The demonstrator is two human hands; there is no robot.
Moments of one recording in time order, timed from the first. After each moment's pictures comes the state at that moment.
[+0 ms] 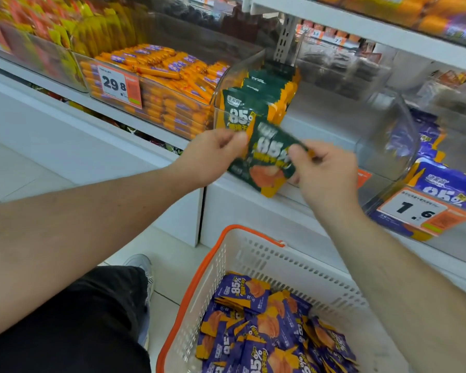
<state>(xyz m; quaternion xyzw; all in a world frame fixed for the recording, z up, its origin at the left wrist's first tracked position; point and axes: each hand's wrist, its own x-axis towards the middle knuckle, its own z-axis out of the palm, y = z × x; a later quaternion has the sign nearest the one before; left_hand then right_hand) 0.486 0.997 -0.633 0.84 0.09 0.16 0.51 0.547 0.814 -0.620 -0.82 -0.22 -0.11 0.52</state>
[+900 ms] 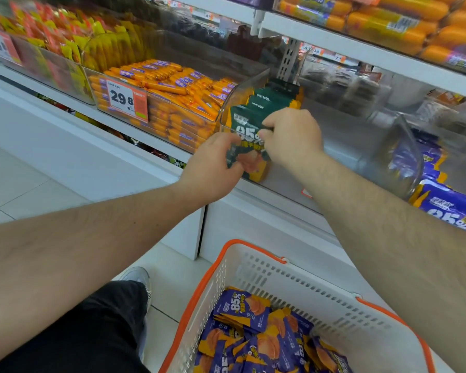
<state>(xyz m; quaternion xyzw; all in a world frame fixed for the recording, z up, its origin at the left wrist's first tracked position) 0.504 1.008 -0.644 0.89 0.11 0.26 0.35 0.595 0.893 -0.571 -0.93 -0.31 -0.18 0.12</state>
